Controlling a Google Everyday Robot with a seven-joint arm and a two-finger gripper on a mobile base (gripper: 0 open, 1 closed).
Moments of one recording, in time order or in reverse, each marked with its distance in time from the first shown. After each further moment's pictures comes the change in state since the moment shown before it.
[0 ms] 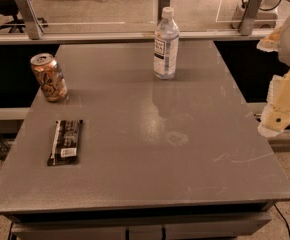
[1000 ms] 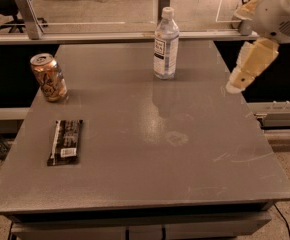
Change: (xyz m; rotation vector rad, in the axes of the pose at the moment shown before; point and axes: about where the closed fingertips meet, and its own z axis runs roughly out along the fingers) arm -0.044 -0.090 0.020 0.145 -0.201 -0.057
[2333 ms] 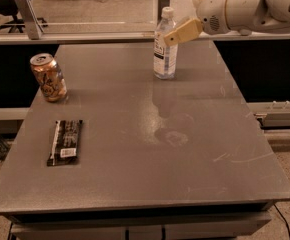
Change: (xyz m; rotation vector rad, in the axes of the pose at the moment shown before) arm -0.106 -0.122 0.108 0.085 -0.681 0.319
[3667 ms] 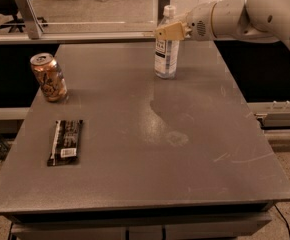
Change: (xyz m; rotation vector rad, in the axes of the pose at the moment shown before) arm 0.021 -0.003 0.035 0.001 -0.006 0.192
